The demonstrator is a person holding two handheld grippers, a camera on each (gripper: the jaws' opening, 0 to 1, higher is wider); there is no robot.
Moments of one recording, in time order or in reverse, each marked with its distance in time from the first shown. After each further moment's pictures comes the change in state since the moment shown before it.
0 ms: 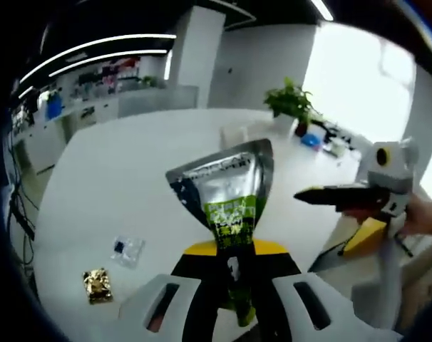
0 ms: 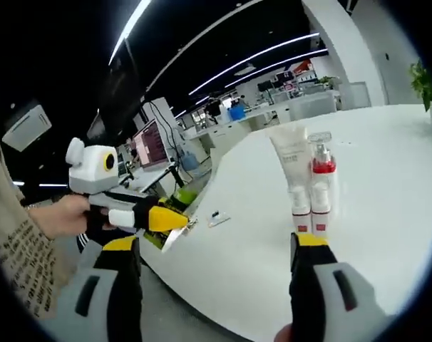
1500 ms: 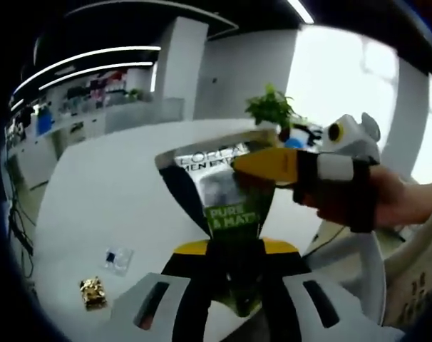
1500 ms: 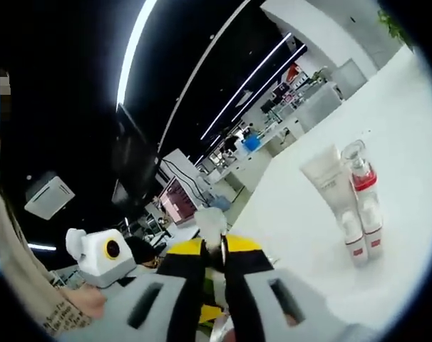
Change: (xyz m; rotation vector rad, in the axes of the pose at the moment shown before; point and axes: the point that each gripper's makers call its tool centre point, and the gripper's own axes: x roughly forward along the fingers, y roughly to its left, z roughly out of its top) left arm -0.012 -0.032 0.010 0.072 -0.058 -0.058; right arm 0.021 0.020 0.062 0.273 -0.237 0.133
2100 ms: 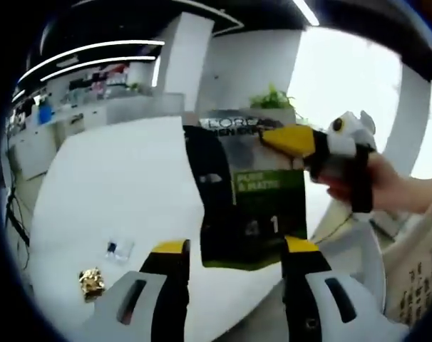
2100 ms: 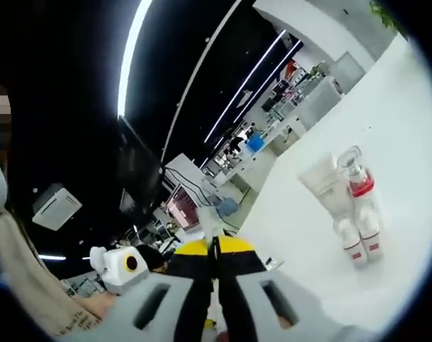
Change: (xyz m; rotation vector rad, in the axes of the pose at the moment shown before) left arm -0.013 0.017 -0.010 -0.064 0.017 -0.036; right arm -0.013 0.000 0.026 0.067 -0.025 0.056
